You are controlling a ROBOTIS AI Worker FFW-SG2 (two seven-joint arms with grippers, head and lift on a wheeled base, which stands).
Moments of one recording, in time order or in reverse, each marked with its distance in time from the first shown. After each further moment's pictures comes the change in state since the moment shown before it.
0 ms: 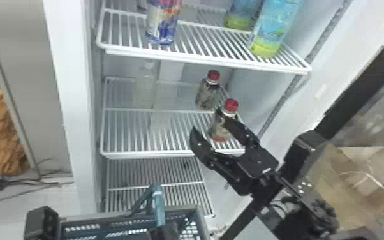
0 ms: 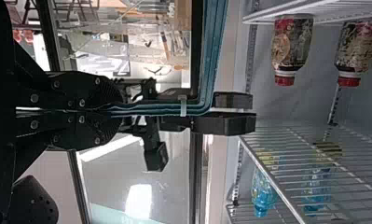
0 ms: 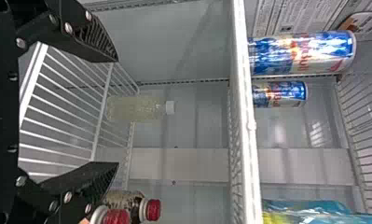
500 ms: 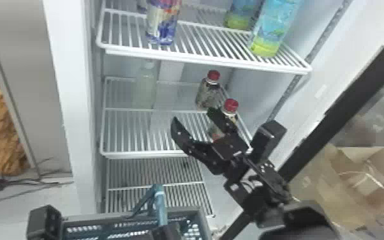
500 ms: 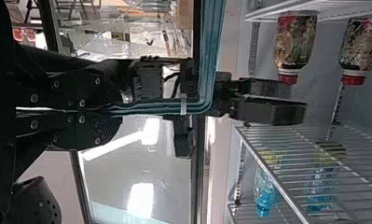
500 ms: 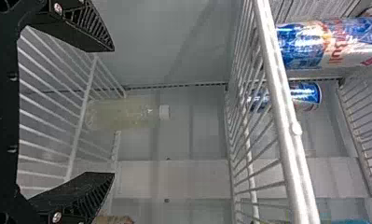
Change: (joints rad) left arm -0.006 0.000 -0.010 0.000 0.003 0.000 0.000; right arm -0.212 -0.024 0.097 0.316 -0.005 -0.193 -0.001
